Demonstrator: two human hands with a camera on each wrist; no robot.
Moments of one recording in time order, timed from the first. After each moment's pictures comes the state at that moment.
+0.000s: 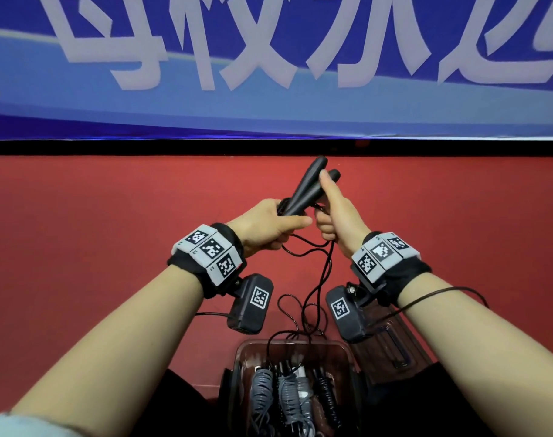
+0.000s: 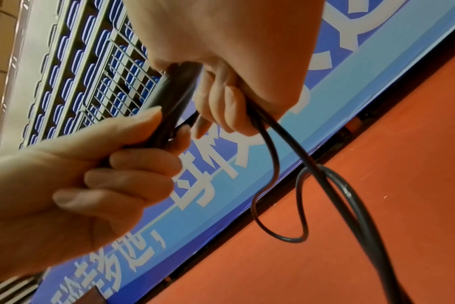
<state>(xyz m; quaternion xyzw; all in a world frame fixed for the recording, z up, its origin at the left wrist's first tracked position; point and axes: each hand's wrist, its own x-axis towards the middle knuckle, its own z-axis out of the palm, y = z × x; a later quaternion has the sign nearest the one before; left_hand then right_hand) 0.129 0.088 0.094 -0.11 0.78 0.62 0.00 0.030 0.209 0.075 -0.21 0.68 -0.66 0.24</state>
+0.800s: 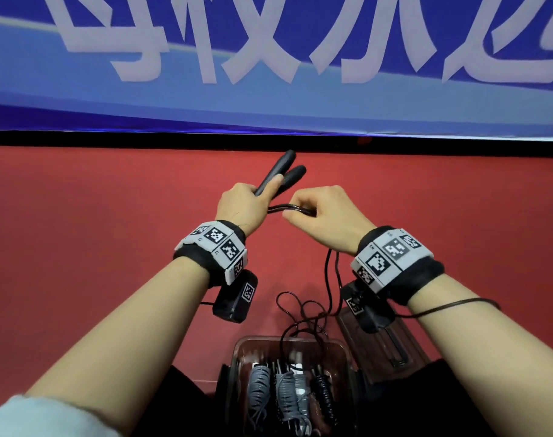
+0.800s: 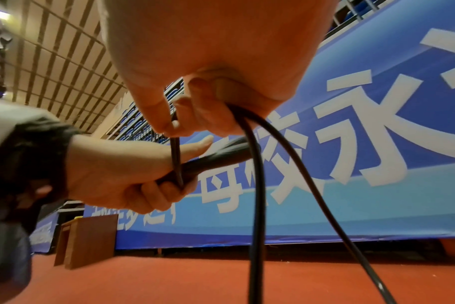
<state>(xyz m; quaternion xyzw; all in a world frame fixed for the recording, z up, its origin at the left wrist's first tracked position) 0.114 0.057 0.083 -0.30 0.87 0.33 -0.20 0.048 0.214 0.095 -0.49 0.79 -0.35 -0.01</state>
